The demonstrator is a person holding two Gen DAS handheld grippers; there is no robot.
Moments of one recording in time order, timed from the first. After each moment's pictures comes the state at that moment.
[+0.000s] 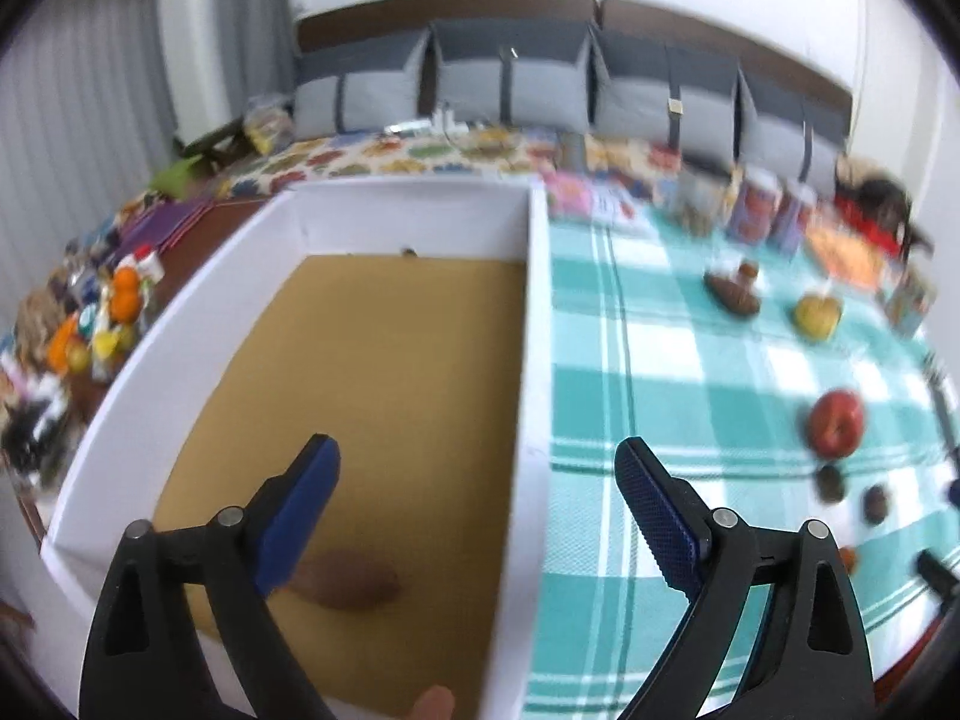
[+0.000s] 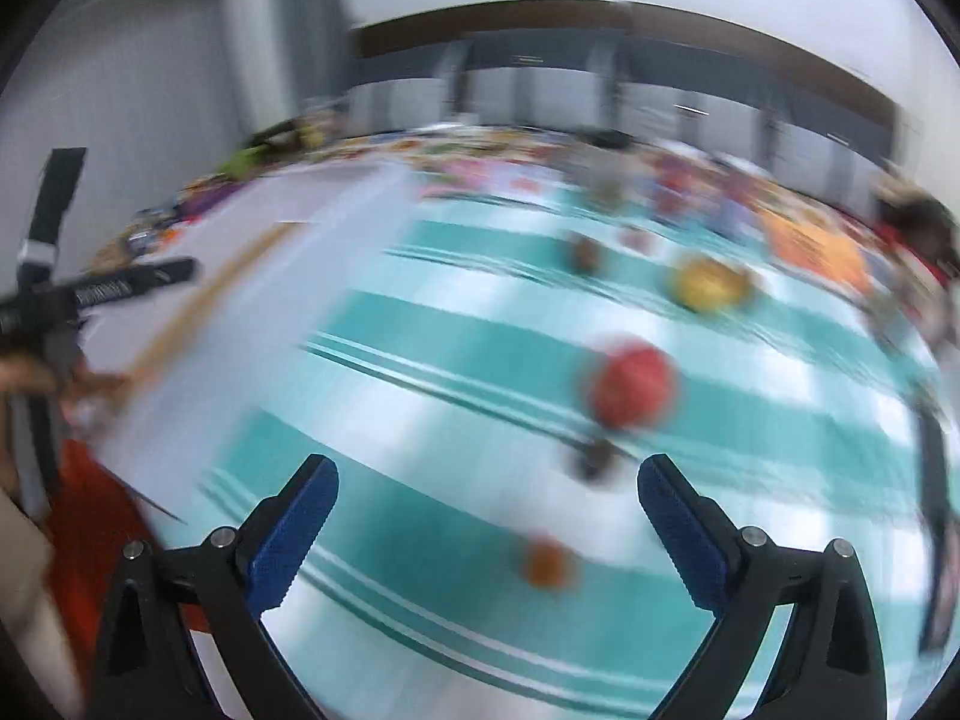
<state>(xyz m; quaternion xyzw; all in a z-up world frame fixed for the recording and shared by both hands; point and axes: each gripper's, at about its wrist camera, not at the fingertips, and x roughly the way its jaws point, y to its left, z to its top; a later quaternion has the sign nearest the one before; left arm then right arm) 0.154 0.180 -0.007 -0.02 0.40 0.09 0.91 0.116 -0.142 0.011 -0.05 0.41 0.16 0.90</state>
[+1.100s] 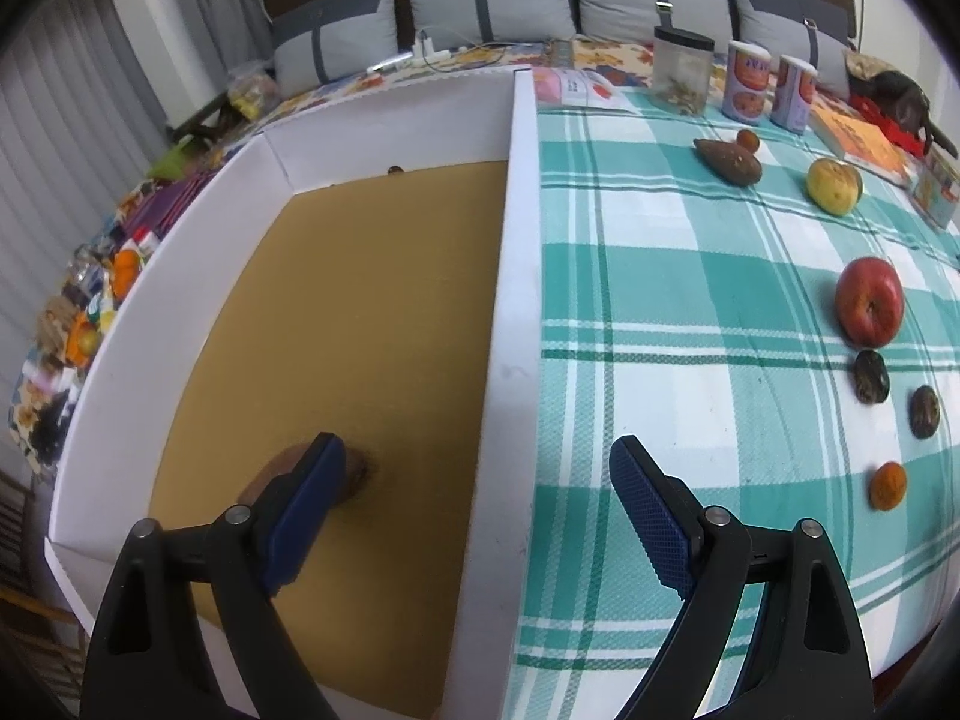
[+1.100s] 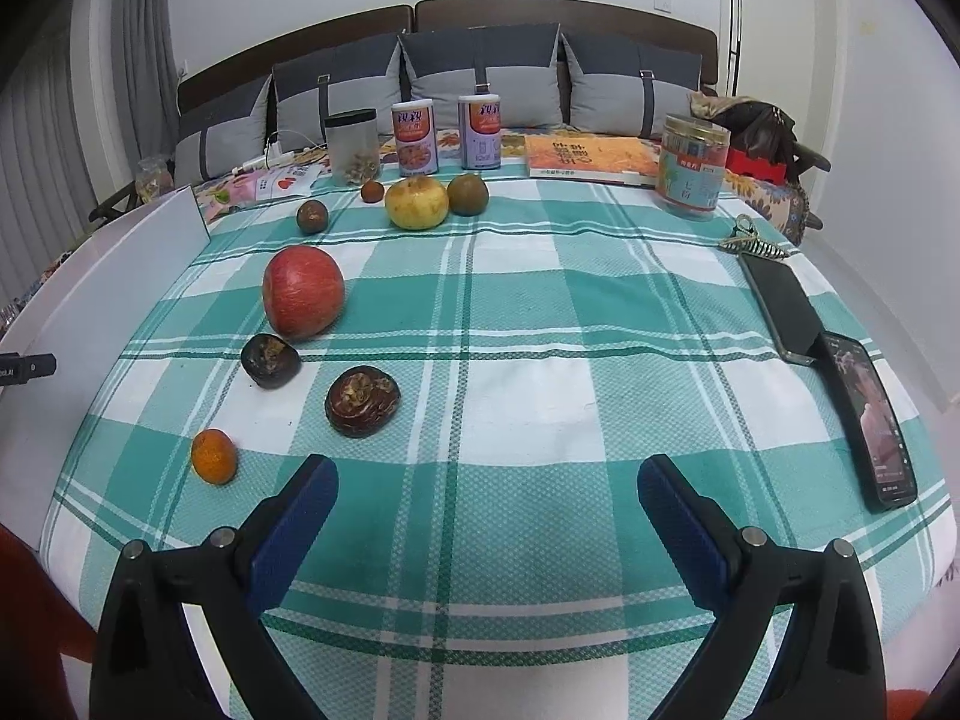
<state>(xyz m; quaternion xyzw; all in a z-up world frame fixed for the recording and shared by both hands) 0.148 0.118 -0.052 0.03 0.47 0.11 0.87 0.088 -0.284 -0.039 0.00 0.39 -0.01 0.92</state>
